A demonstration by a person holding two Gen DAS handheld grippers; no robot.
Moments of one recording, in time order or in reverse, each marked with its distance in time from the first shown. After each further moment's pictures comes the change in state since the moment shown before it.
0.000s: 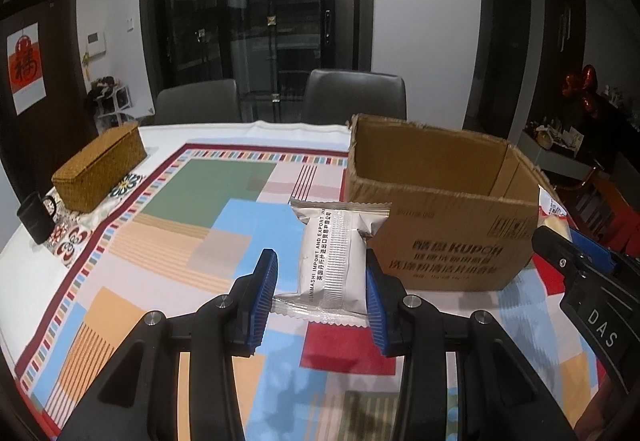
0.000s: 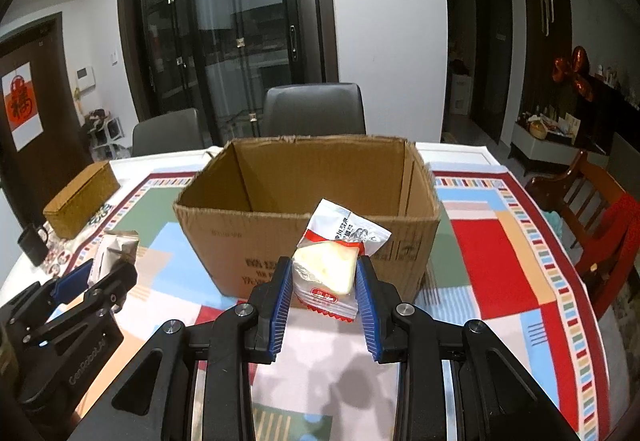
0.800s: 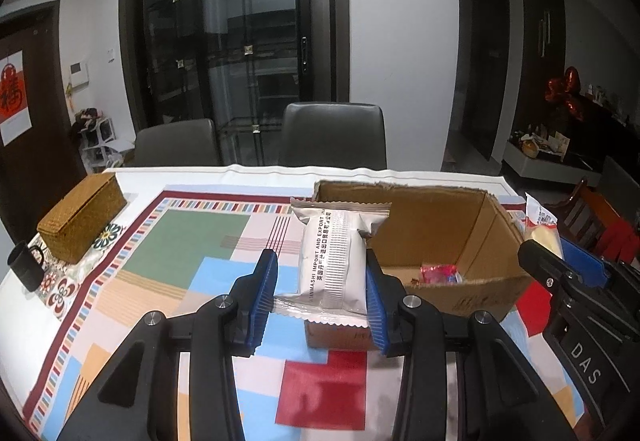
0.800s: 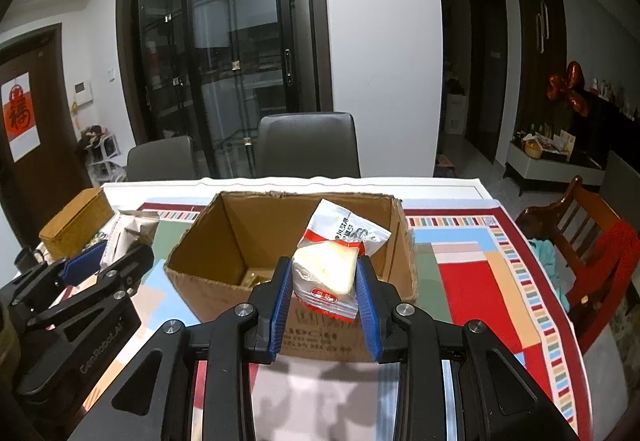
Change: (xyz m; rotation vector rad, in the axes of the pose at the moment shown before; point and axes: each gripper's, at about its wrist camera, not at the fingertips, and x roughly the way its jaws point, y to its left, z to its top) left arm 0.008 -0.033 0.059 0.058 -0.081 -0.044; right arm 0.000 -0.012 0.043 -0.002 -0.070 -0.019
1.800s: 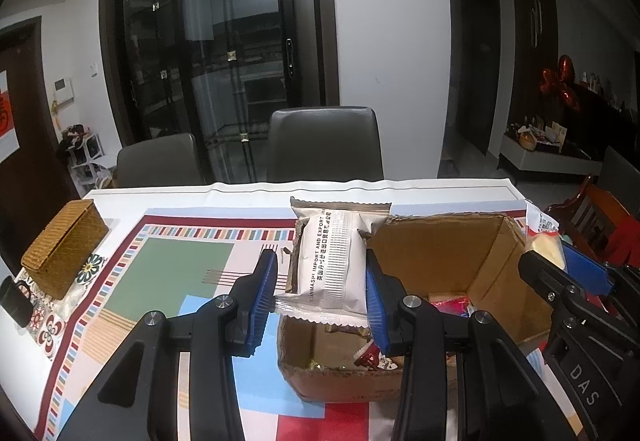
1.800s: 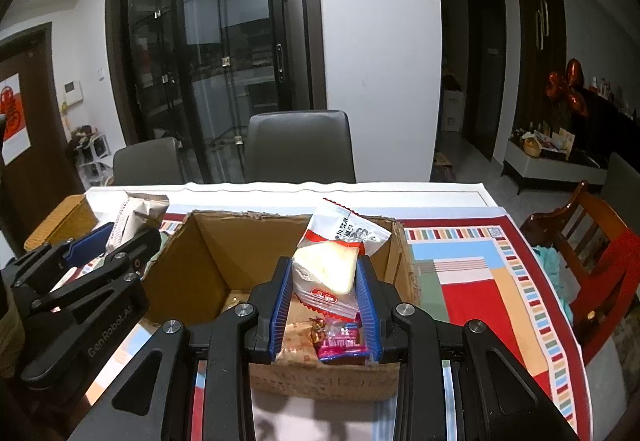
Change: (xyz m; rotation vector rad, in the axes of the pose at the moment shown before) left arm 0.057 -0.012 0.033 0.052 0.001 -0.015; right arm 0.046 -0.006 0.020 0.004 0.020 -0.022
